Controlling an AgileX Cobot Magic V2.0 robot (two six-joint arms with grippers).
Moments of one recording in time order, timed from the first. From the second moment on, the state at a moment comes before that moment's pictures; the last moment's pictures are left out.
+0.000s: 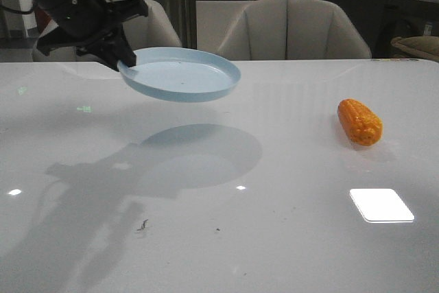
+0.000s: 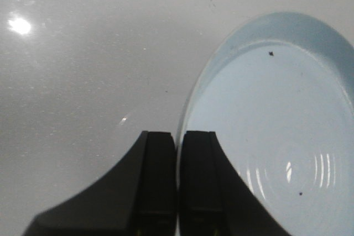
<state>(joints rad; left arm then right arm) -0.25 2.03 -1.61 -0.49 0.56 0.12 0.06 0.84 -0.58 0.06 0.26 0.01</state>
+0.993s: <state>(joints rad) -0.33 2.16 -1.62 -0.50 0.53 0.12 0.06 0.84 -0.58 0.06 0.26 0.01</state>
